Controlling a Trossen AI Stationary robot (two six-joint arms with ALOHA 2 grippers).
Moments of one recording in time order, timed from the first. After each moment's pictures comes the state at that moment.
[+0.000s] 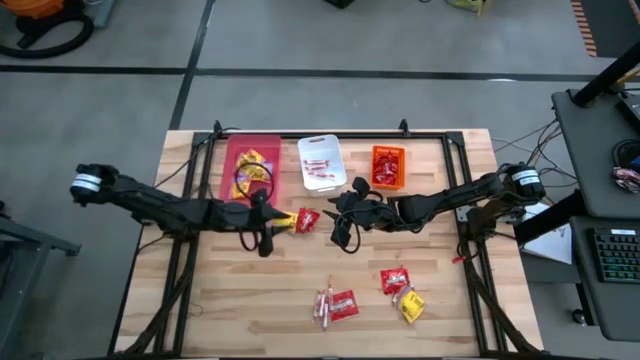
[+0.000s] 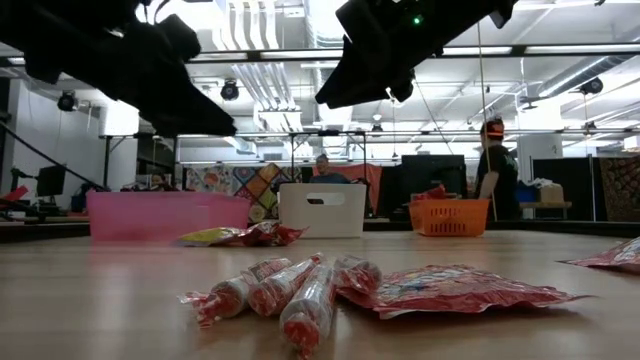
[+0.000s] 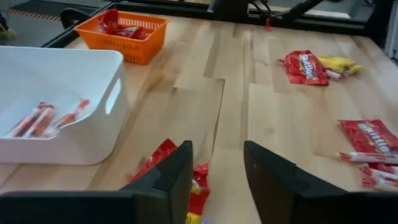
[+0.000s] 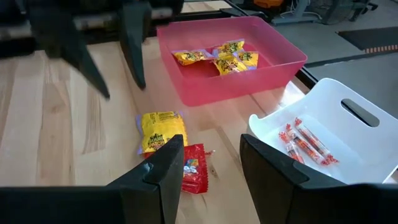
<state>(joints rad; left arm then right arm) -0.15 1.12 0.39 0.31 -0.28 -0.18 0.12 1.61 1.02 0.08 0.47 0.17</state>
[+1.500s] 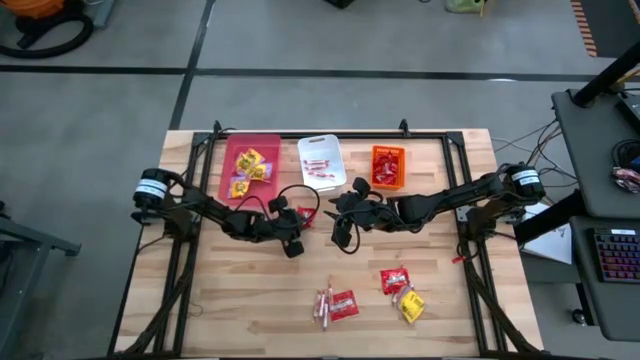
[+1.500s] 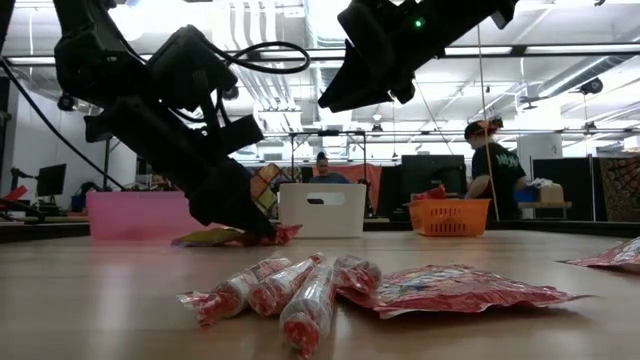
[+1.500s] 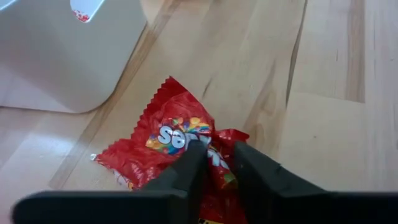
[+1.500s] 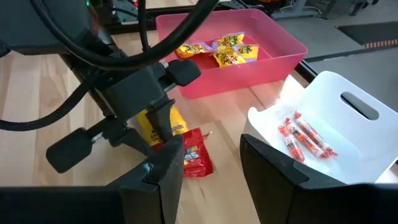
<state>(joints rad) -0.12 1.74 0.58 0.43 -0.46 -0.22 0.12 1.61 1.01 0.06 0.47 0.18</state>
